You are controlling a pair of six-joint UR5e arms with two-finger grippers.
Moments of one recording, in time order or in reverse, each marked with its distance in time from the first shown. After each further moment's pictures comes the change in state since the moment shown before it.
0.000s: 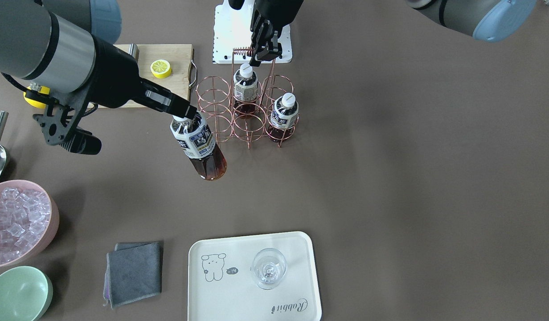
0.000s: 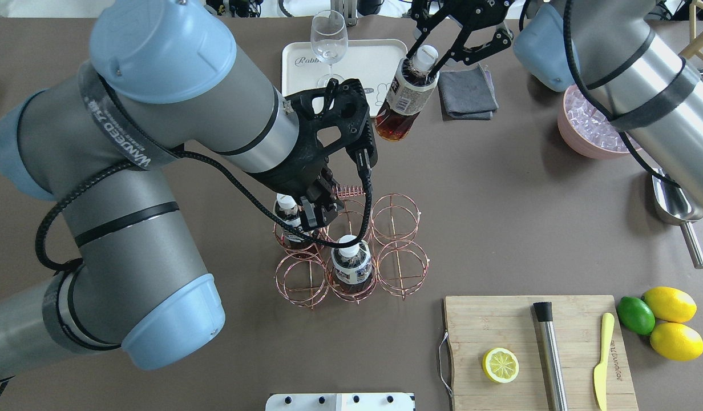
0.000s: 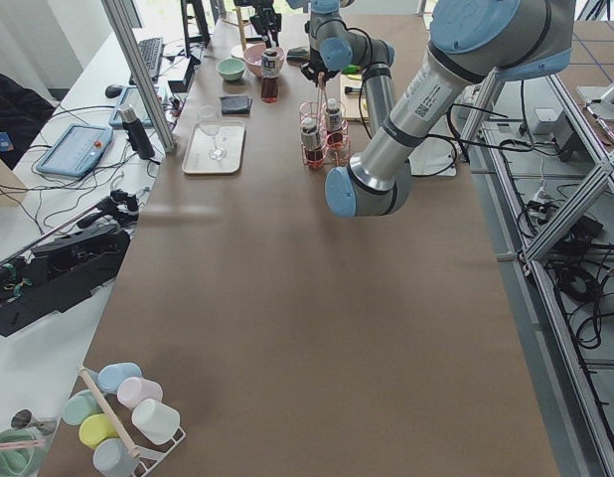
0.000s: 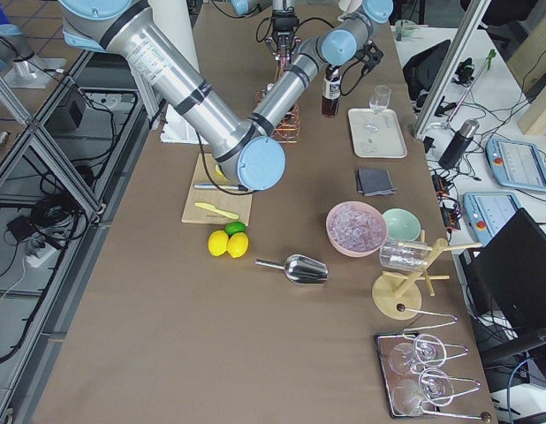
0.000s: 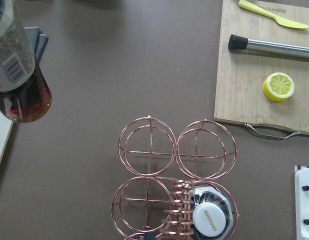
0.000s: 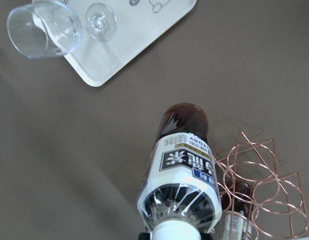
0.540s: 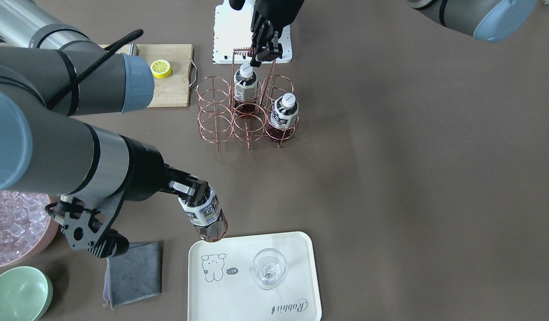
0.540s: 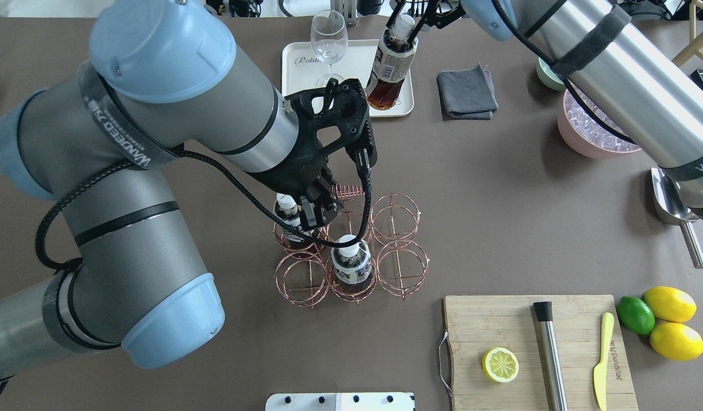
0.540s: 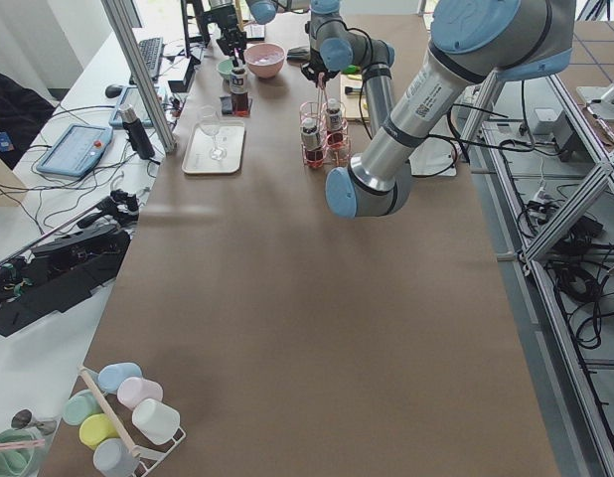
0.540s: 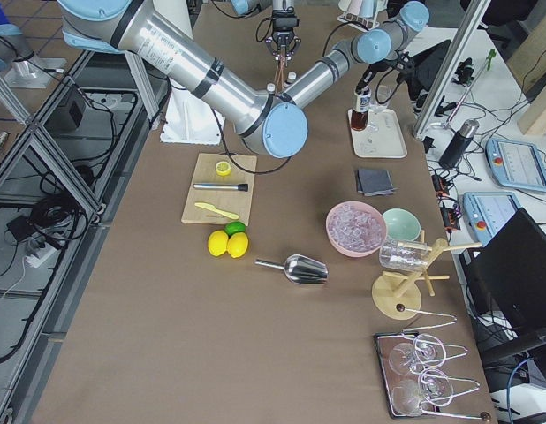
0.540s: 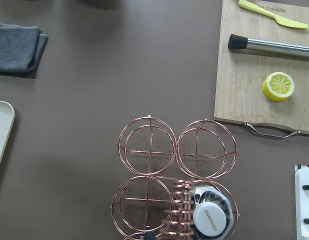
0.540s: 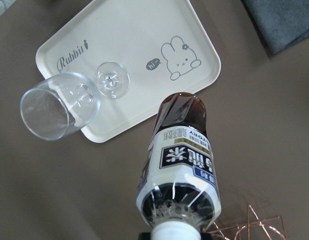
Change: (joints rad) left arm -0.001 0.003 -0.001 0.000 -0.001 0.003; right arm 0.005 0.214 -0.433 0.011 -0.094 -0.260
